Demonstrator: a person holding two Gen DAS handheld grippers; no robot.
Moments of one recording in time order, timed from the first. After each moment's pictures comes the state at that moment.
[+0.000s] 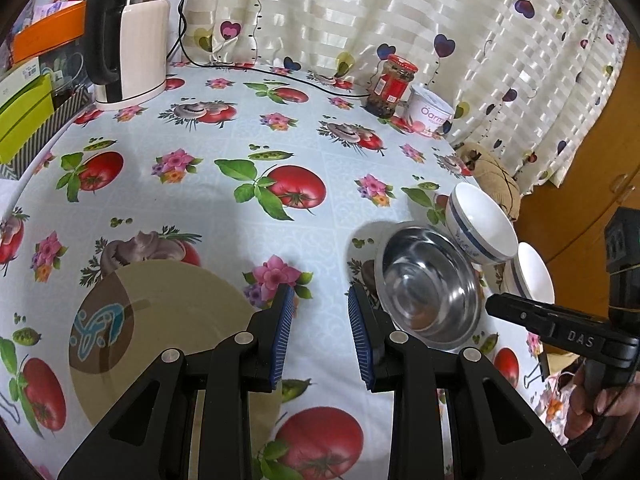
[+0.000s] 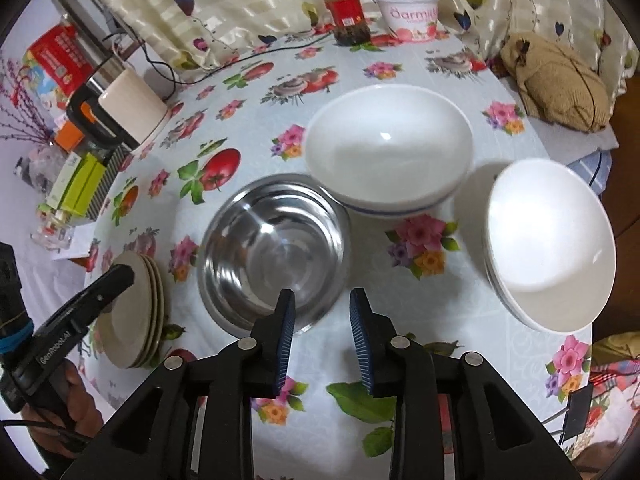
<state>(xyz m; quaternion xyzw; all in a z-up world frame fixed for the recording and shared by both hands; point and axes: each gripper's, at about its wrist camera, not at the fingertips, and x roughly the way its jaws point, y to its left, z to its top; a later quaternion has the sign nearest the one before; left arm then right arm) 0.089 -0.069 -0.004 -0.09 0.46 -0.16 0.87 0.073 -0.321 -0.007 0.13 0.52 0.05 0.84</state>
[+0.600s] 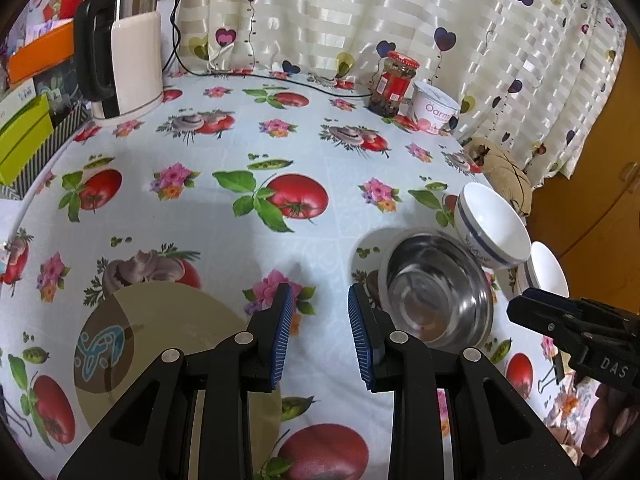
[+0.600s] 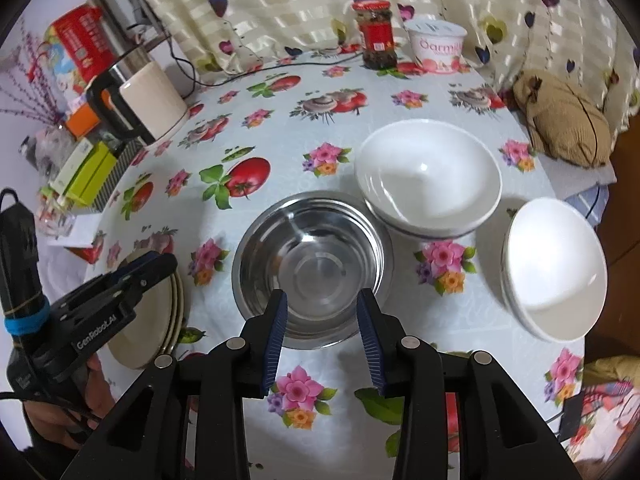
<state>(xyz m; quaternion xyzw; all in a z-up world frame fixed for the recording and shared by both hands) 0.098 -0.086 0.000 -0.05 0.45 -0.15 0.88 0.068 -0.297 0.015 0.08 0.49 0.06 0.87</state>
